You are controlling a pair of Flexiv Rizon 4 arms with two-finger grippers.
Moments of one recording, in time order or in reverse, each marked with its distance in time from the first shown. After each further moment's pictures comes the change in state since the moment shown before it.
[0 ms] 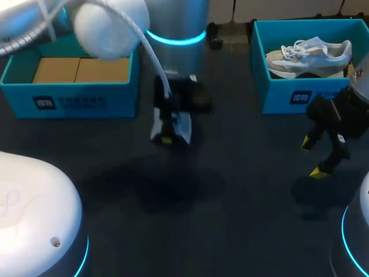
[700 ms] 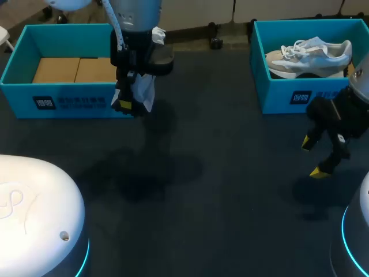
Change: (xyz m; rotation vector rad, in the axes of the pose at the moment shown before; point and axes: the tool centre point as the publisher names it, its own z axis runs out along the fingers) left arm -0.037 0.091 -0.051 -0.080 0.020 0.066; right arm 0.000 0.000 0.000 0.000 0.000 0.000
